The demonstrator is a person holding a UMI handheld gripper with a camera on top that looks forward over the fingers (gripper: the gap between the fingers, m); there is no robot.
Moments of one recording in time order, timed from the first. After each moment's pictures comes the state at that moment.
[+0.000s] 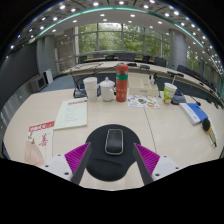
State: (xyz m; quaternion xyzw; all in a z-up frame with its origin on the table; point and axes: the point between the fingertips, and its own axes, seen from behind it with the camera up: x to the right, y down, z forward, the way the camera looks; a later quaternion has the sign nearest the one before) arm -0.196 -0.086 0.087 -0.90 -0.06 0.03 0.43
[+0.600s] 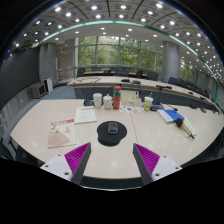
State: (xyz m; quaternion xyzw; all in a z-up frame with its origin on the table) arm -0.179 -0.349 0.240 -0.87 -0.05 0.01 0.49
